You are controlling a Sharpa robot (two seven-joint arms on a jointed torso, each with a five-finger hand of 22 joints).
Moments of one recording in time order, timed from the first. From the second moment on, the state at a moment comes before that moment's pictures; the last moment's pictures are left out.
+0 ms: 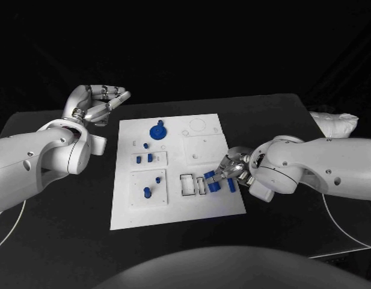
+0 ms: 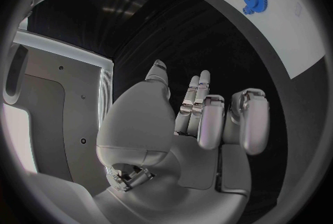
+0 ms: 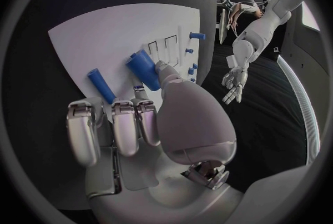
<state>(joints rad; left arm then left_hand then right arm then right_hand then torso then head) 1.31 -0.72 -0.23 1.32 -0.30 -0.56 0.47 1.29 -0.06 -0.09 0.29 0.15 0.91 0.18 0.09 0.08 1.05 0.12 0.07 0.06 1.46 0.06 1.48 1.31 0.02 1.47 0.16 1.46 1.31 1.23 -1.01 -0.24 1.83 -0.66 -0.30 -0.60 1.32 0.02 0.09 0.13 0.33 0.99 0.12 0.14 0.21 1.47 0.06 1.57 1.31 1.47 0.01 1.57 1.31 0.01 1.47 0.13 1.57 1.31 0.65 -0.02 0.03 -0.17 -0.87</state>
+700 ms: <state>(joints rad) 1.31 -0.73 -0.23 1.32 -0.30 -0.56 0.47 1.29 -0.06 -0.09 0.29 0.15 0.91 0.18 0.09 0.08 1.05 0.12 0.07 0.06 1.46 0.06 1.48 1.31 0.02 1.47 0.16 1.46 1.31 1.24 -1.01 -0.24 1.85 -0.52 -0.33 -0.54 1.32 0.02 0.10 0.12 0.31 1.01 0.14 0.14 0.20 1.47 0.06 1.57 1.31 1.47 0.00 1.57 1.31 0.01 1.47 0.12 1.57 1.31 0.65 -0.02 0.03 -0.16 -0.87</state>
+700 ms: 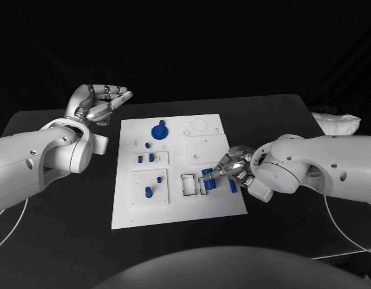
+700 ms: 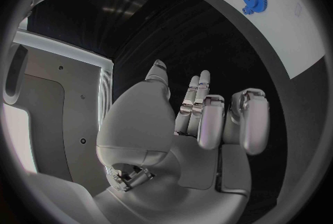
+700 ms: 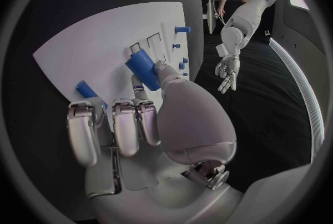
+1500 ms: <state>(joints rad) 1.31 -0.72 -0.23 1.32 -0.30 -0.56 0.47 1.29 -0.06 -0.09 0.29 0.15 0.91 0.18 0.09 0.08 1.05 0.12 0.07 0.06 1.46 0.06 1.48 1.31 0.02 1.47 0.16 1.46 1.31 1.26 -0.92 -0.24 1.78 -0.37 -0.26 -0.57 1.28 0.01 0.16 0.07 0.28 1.02 0.15 0.13 0.19 1.47 0.06 1.57 1.31 1.47 0.00 1.57 1.31 0.01 1.47 0.12 1.57 1.31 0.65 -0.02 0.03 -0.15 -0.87</state>
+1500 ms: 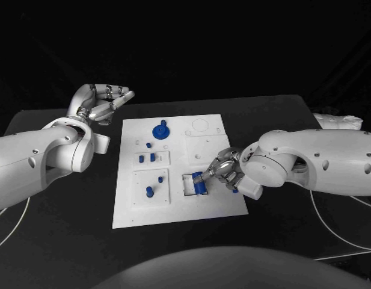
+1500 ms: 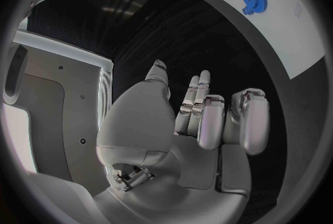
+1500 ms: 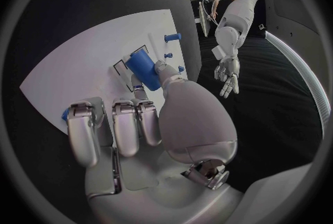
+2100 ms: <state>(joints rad) 1.31 -0.72 -0.23 1.32 -0.30 -0.56 0.47 1.29 -0.06 -0.09 0.29 0.15 0.91 0.18 0.09 0.08 1.05 0.12 0.07 0.06 1.46 0.06 1.48 1.31 0.02 1.47 0.16 1.46 1.31 1.26 -0.89 -0.24 1.75 -0.33 -0.24 -0.61 1.26 0.02 0.20 0.03 0.26 1.03 0.16 0.12 0.17 1.47 0.06 1.57 1.31 1.47 0.00 1.57 1.31 0.01 1.47 0.12 1.57 1.31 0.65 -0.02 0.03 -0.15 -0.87</state>
